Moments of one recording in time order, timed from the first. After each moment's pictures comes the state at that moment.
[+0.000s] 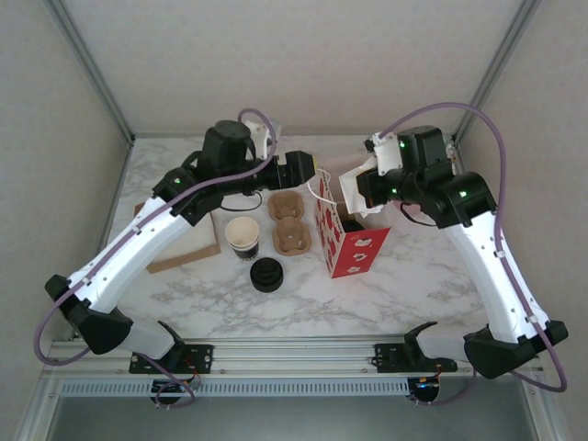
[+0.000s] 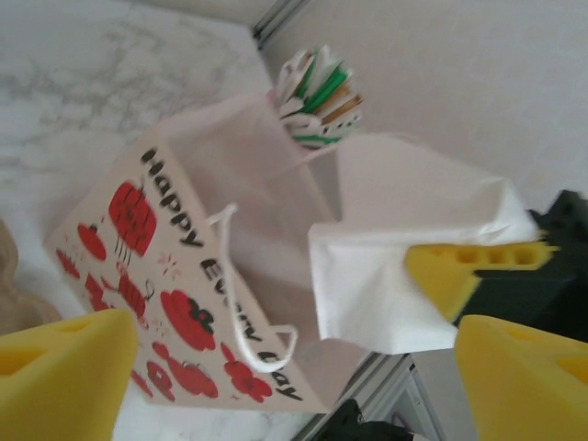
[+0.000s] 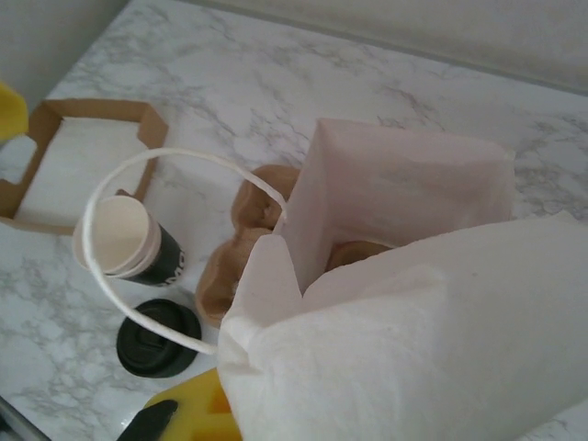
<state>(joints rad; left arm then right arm) -0.67 1.44 1.63 -0.62 0.27 -0.72 0.49 1.29 1.69 -1.11 -0.13 0.05</state>
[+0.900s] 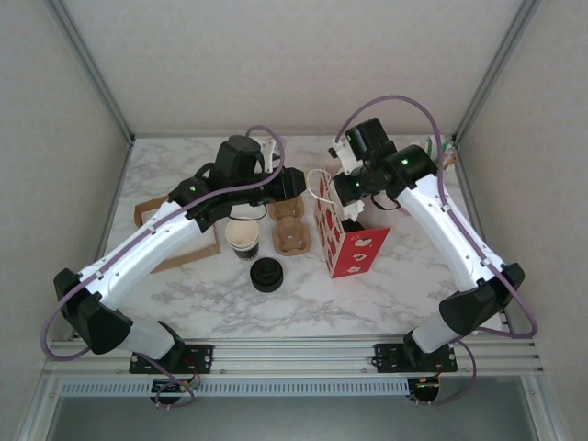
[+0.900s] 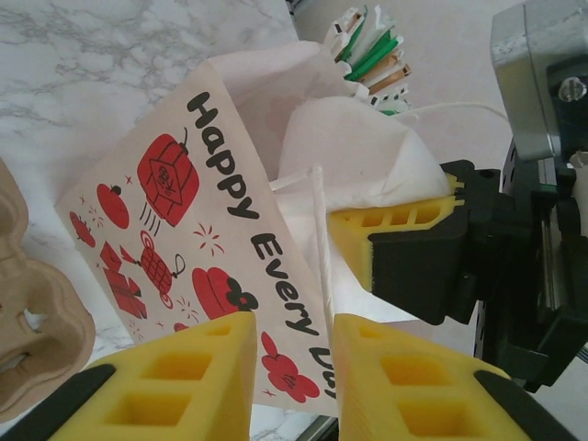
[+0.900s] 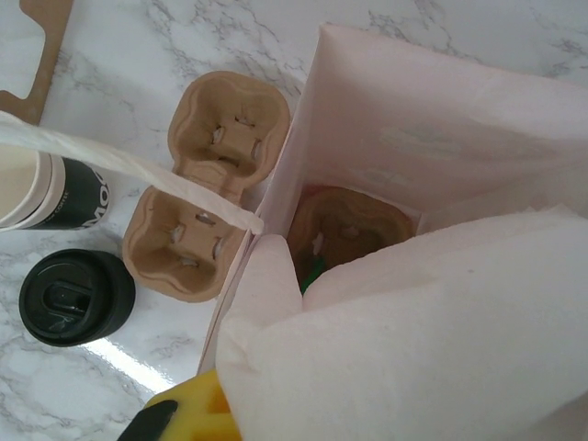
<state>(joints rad) -0.66 1.44 1.48 -0.53 0.28 -0.76 0.57 1.56 1.79 -1.20 0.00 0.01</state>
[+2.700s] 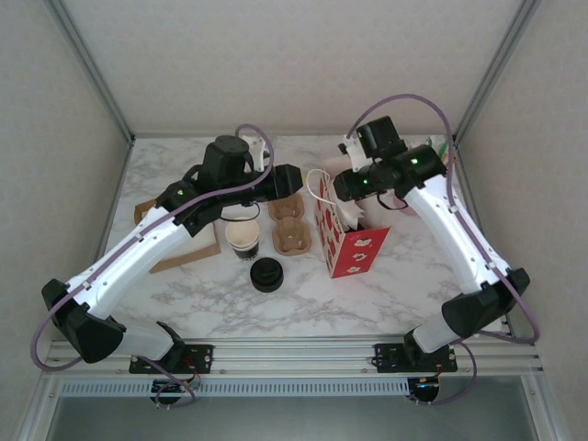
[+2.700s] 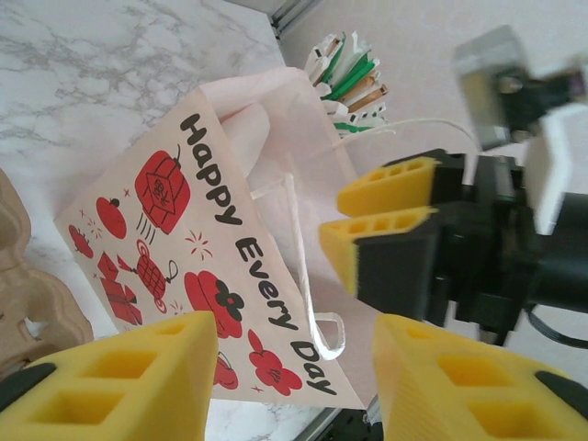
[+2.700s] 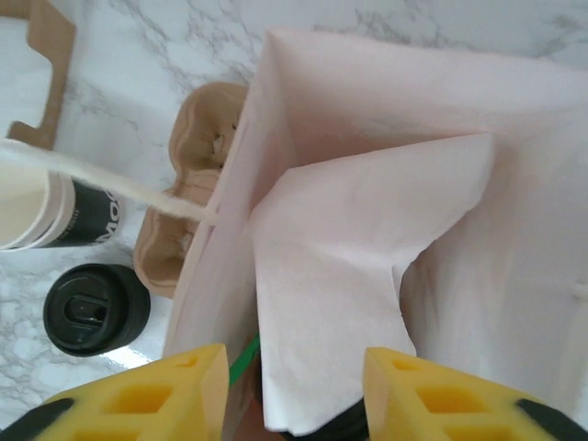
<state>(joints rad) -0.65 1.38 1.47 -0.52 0.27 -0.76 0.52 1.51 1.77 -1.20 -0.05 0.07</state>
